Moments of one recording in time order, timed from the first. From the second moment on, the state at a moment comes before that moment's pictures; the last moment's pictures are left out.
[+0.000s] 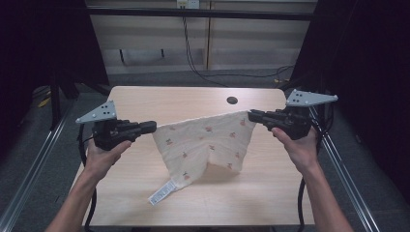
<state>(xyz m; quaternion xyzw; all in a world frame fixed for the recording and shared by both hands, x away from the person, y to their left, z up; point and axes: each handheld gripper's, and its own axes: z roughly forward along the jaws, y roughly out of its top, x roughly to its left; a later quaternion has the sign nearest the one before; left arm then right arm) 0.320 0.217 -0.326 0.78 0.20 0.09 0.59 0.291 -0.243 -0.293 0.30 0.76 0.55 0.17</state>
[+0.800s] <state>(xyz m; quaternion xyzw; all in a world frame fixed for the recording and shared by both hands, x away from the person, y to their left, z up) 0.311 0.220 -0.324 0.79 0.22 0.08 0.56 0.254 -0.241 -0.301 0.29 0.78 0.54 0.15</state>
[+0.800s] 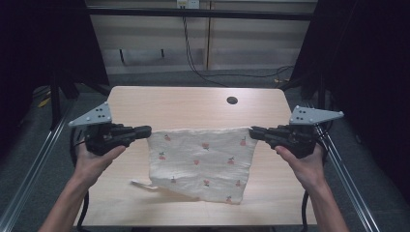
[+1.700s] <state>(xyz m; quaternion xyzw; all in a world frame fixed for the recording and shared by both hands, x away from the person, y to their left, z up) 0.386 0.204 -0.424 0.80 0.33 0.02 0.51 0.356 -0.248 -0.413 0.39 0.78 0.48 0.11</state>
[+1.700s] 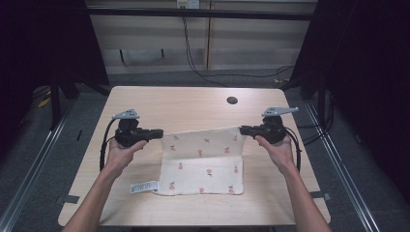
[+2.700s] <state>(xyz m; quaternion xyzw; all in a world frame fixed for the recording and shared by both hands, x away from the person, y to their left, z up) 0.367 0.207 -0.465 0.82 0.32 0.01 0.47 0.342 -0.249 -0.446 0.41 0.80 0.41 0.11</state>
